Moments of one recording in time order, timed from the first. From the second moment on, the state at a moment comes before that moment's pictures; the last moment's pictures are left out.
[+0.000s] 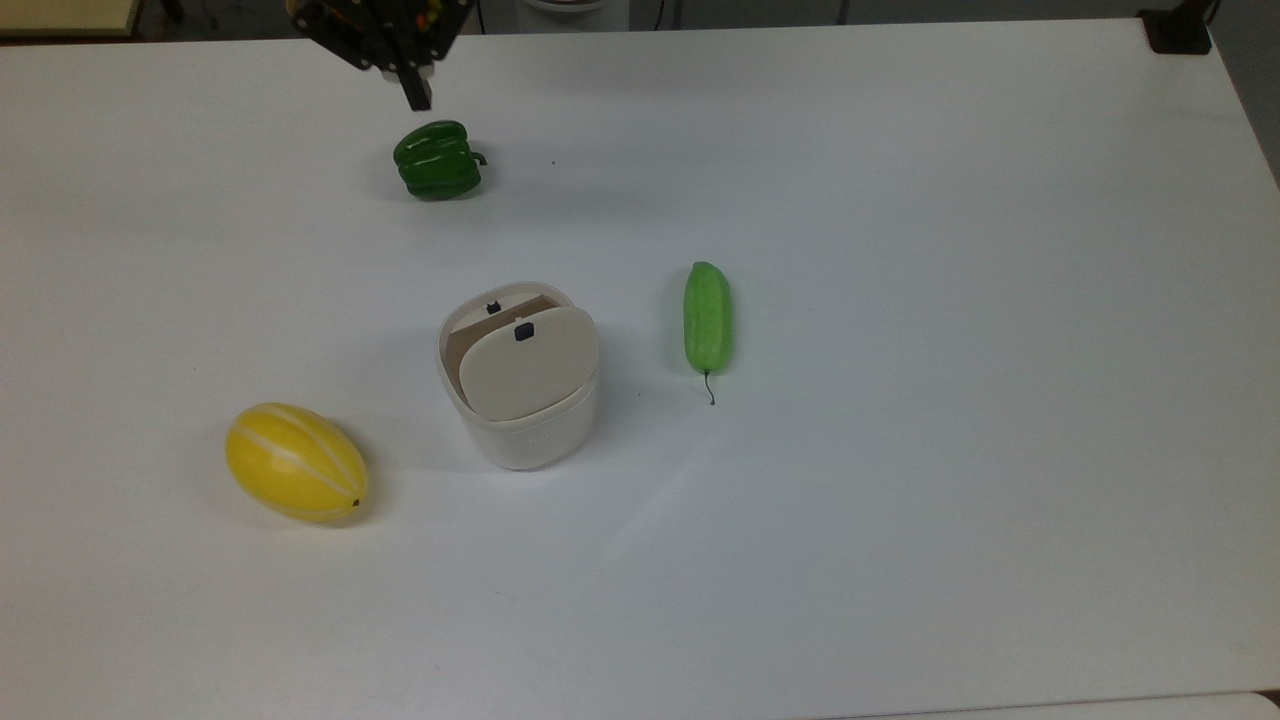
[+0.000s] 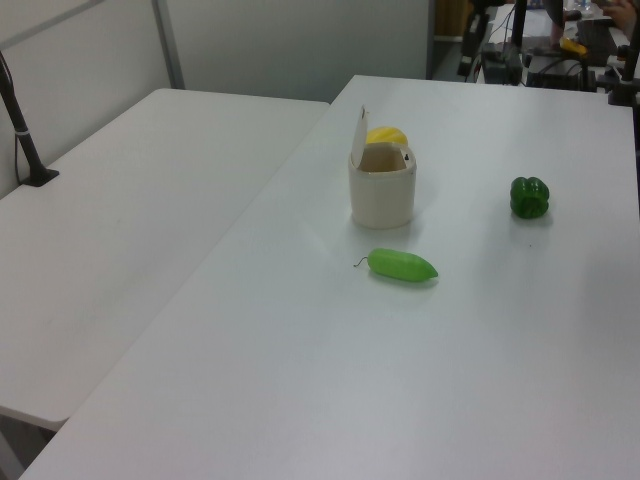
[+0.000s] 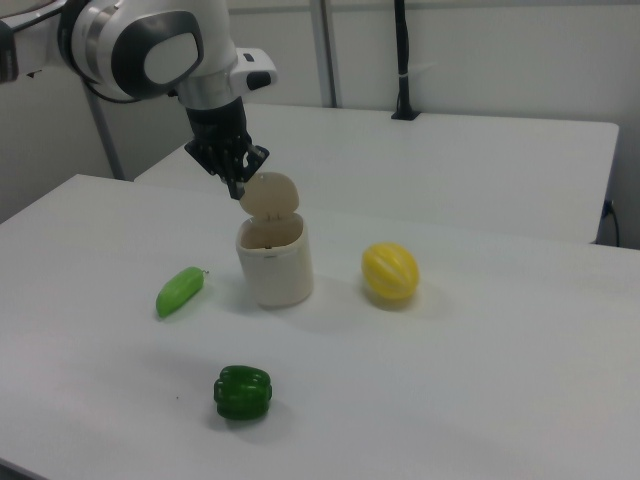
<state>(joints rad) 0.08 0.07 -0.18 -1.60 0.16 1.84 -0.28</state>
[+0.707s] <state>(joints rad) 0.21 0.29 -0.17 -1.45 0.21 2.18 -0.29</state>
